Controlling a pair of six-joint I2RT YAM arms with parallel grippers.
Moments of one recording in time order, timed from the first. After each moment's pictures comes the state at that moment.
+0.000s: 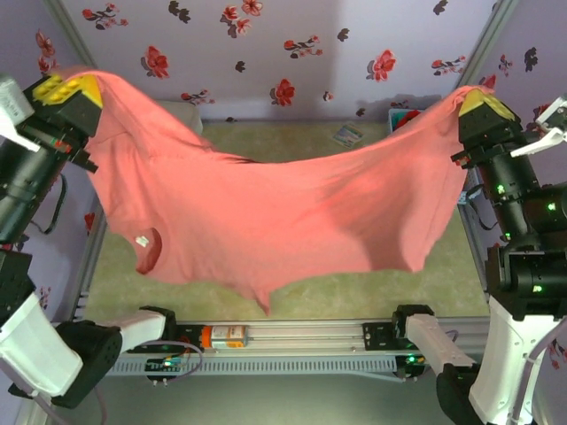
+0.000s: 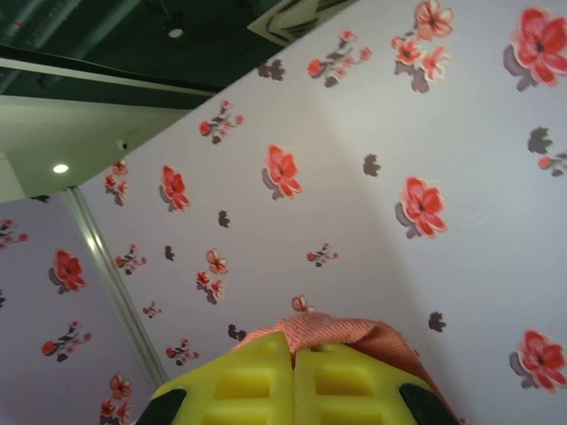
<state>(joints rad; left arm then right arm) -0.26 1.21 2.43 -0.89 0.23 -0.04 0.01 0.90 1.73 -0.47 -0.29 0.54</state>
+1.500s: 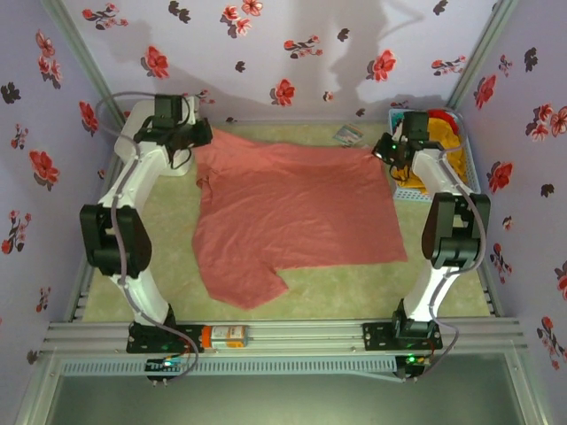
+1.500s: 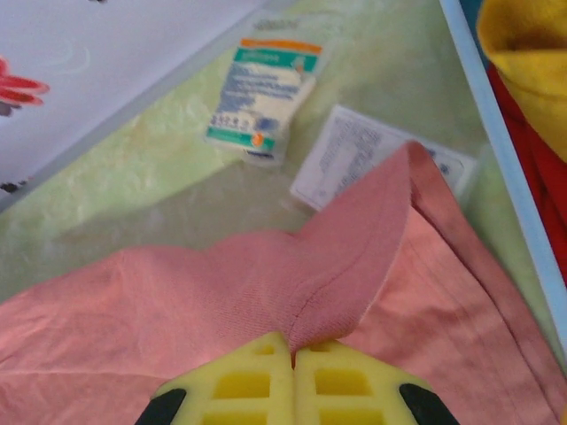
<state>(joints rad) -0.15 1.76 1.59 -0.53 0.23 -0.33 -0.03 1.84 1.46 -0.46 -0.29 0.47</state>
